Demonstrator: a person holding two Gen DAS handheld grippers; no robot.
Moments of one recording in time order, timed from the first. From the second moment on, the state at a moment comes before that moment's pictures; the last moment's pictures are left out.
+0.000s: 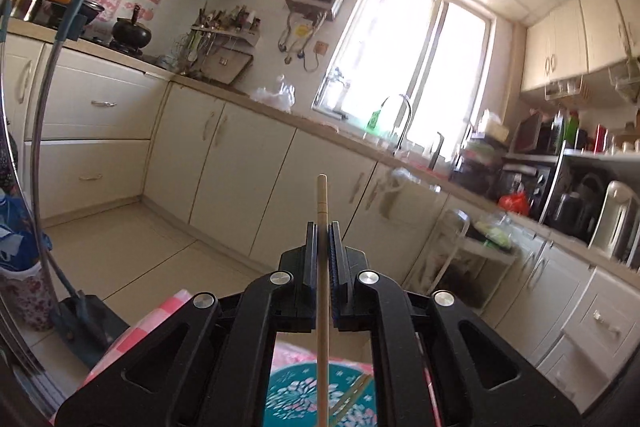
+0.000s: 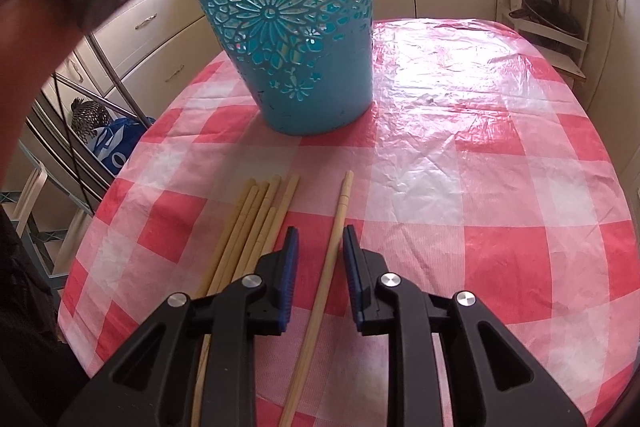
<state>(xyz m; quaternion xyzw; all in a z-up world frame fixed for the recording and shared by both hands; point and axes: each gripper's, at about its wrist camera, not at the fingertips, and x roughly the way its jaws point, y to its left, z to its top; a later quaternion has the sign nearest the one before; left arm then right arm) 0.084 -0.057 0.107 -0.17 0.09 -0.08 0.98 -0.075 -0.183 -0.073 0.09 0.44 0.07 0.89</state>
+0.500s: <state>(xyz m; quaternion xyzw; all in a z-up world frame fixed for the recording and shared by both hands) 0.040 -0.034 0.065 -0.11 0.20 -0.06 0.97 -0.077 -0.179 -0.071 0.10 0.45 0.08 0.88</state>
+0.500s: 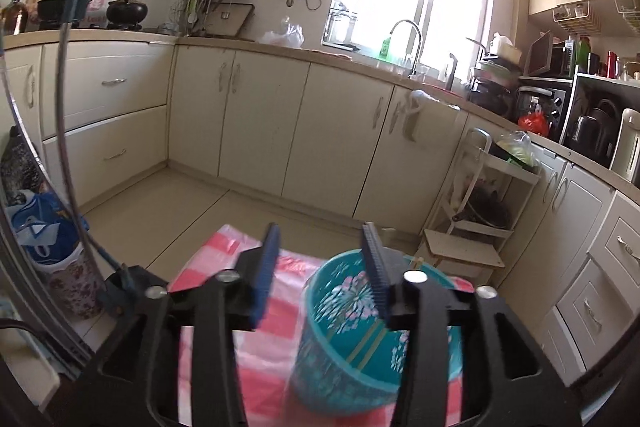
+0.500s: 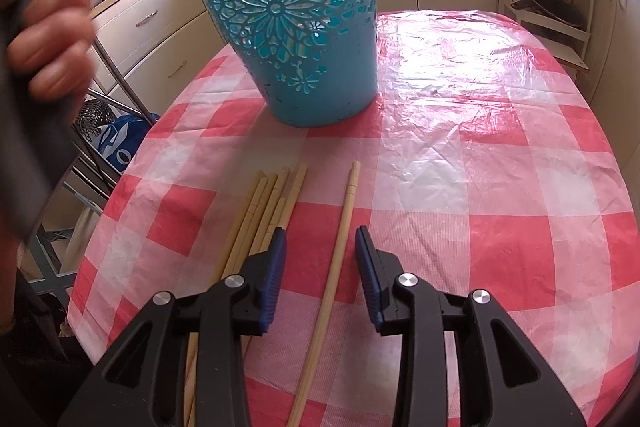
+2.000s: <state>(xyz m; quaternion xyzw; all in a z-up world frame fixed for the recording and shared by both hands) 0.026 0.018 0.047 -0.10 0.28 -0.05 0.95 -0.075 -0.179 -0.071 0.04 0.45 0.05 0.89</state>
